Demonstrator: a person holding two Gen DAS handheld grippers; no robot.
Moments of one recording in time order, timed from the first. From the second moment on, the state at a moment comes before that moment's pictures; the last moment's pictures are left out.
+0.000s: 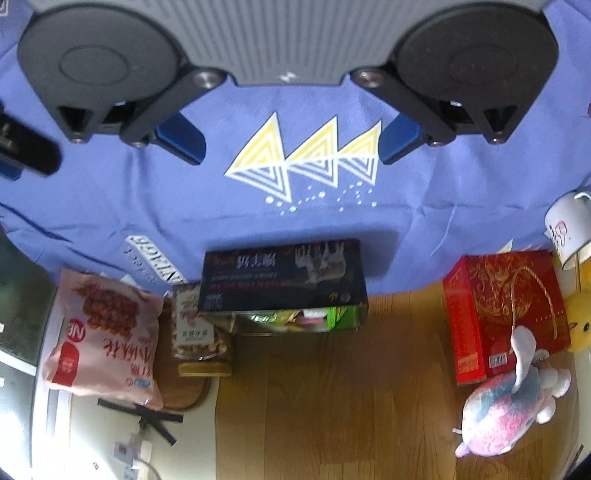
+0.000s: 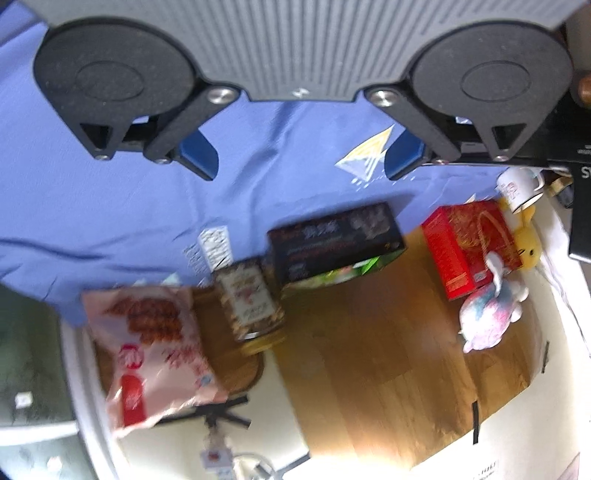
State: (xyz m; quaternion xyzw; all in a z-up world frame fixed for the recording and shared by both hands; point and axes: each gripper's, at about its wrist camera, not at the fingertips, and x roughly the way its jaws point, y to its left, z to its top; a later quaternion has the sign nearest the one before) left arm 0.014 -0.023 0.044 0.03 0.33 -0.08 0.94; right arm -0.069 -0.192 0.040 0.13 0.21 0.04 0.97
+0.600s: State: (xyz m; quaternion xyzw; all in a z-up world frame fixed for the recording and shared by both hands) left arm -0.003 -0.023 0.069 0.04 0.30 -0.08 0.95; right arm -0.078 -0.198 0.063 0.12 0.19 0.04 0.97
